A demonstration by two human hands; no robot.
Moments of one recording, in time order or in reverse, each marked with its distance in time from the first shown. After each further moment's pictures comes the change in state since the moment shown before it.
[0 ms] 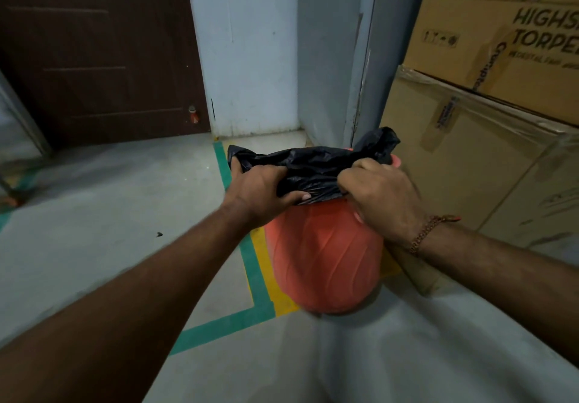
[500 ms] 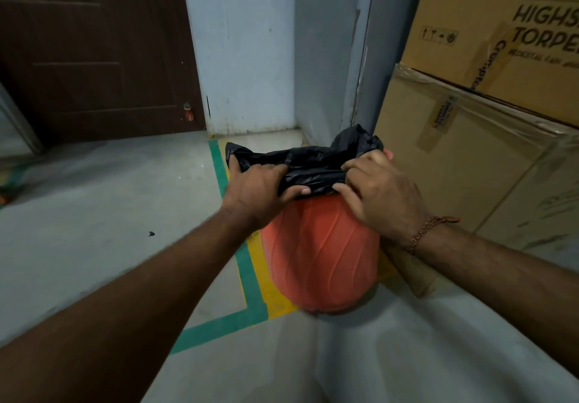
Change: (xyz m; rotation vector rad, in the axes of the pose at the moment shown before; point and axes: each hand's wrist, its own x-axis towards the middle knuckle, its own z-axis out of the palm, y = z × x) left_hand 0.009 0.009 0.016 0.147 -0.005 -0.002; right_hand -0.004 0.014 0.010 0.087 -0.037 0.121
